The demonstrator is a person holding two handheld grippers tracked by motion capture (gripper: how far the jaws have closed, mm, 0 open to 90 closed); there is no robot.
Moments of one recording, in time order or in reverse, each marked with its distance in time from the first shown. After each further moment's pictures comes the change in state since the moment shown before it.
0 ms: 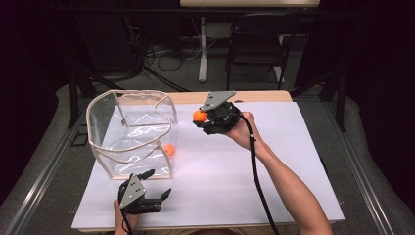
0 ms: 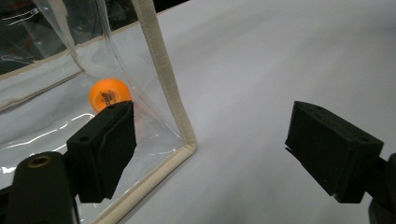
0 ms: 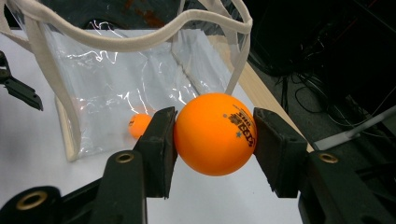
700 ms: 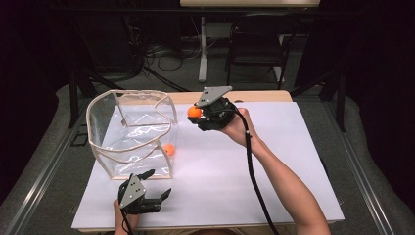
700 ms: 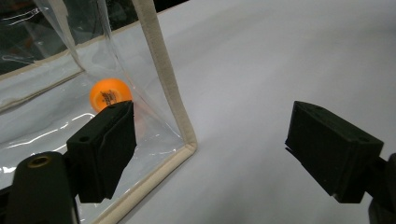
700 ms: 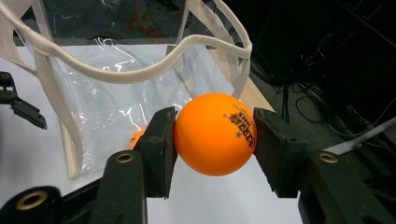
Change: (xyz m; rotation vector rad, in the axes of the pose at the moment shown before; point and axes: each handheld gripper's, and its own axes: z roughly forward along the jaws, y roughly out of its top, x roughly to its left) left arm 0.000 0.000 0.000 0.002 0.002 0.001; right arm 0.000 0.016 0.002 -0.029 0.008 -0.002
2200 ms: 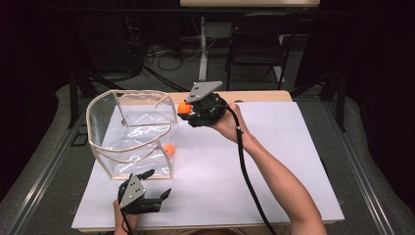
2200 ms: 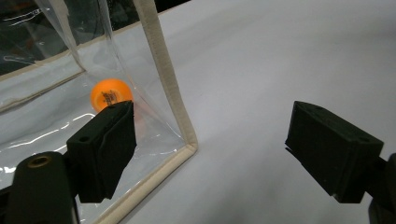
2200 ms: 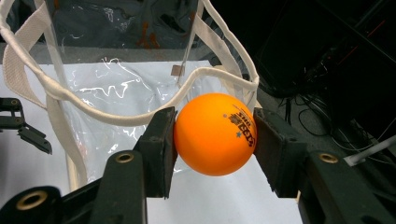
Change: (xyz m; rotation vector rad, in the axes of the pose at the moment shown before) left arm 0.000 0.000 0.000 -0.002 0.002 0.000; right arm 0.004 0.024 0.010 -0.035 0.016 -0.017
